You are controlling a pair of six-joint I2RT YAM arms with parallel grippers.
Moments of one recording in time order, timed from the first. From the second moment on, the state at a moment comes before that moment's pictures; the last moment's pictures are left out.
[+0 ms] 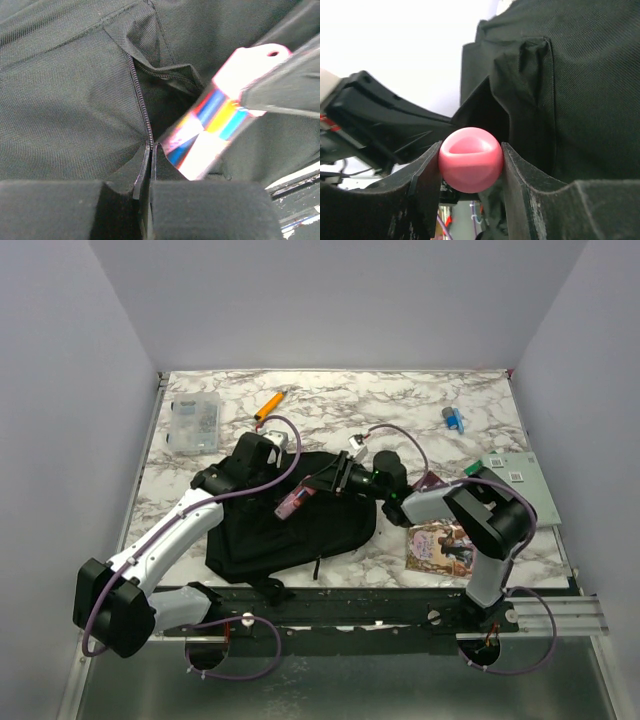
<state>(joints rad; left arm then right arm) -0.52 1.19 0.94 -0.62 0.01 -0.24 0.67 1.79 0.71 1.00 -0.51 1.19</state>
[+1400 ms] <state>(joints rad) -0.53 1.17 0.94 -0.63 0.02 -0.24 0.78 1.75 0.87 0.53 -0.46 0.88</state>
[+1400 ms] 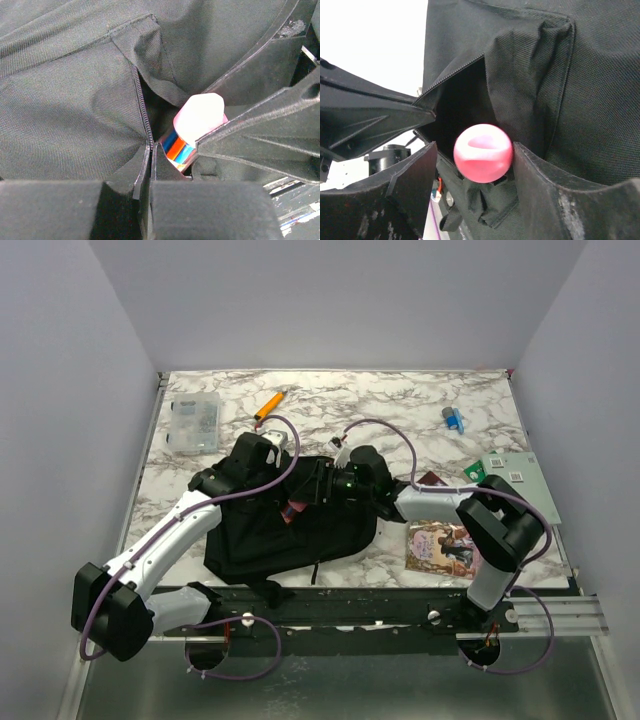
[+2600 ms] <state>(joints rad) -0.53 1.17 0.94 -0.63 0.03 -0.24 0.84 1.82 0.98 0.42 -0.47 0.83</state>
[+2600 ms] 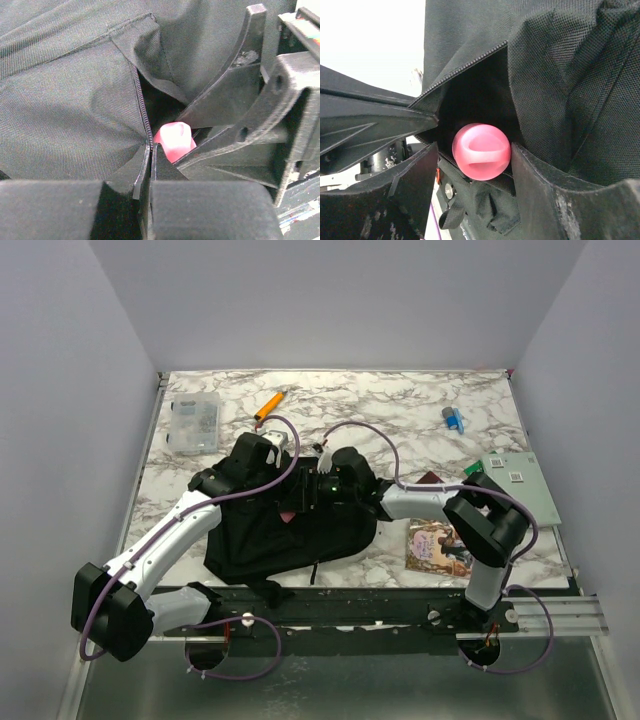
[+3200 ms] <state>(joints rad) -0.53 1.17 0.94 -0.63 0.03 -0.24 0.83 1.81 1.03 0.30 -0.47 0.76</state>
